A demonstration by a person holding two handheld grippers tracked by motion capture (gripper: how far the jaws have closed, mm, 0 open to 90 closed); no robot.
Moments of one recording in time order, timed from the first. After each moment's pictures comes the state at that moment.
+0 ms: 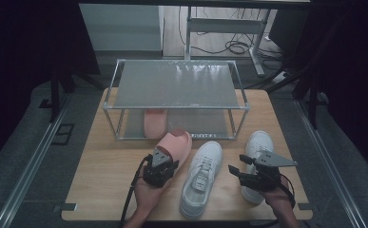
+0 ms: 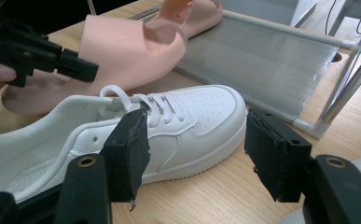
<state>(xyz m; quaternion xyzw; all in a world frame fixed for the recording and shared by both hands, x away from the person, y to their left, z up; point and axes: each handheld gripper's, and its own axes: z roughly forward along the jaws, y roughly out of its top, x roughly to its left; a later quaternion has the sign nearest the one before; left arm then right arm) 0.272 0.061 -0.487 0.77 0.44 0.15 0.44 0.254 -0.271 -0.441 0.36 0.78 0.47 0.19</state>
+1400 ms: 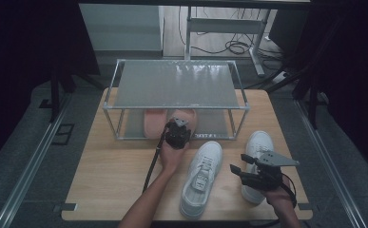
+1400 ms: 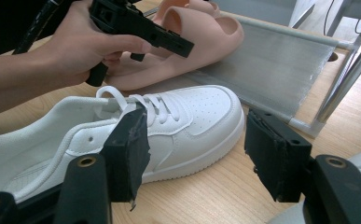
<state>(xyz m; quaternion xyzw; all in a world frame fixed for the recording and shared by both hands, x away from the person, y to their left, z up) 0.402 0.007 -0.499 0.75 0.50 0.18 0.39 0.256 -0.276 -0.440 0.36 0.78 0.48 0.19</state>
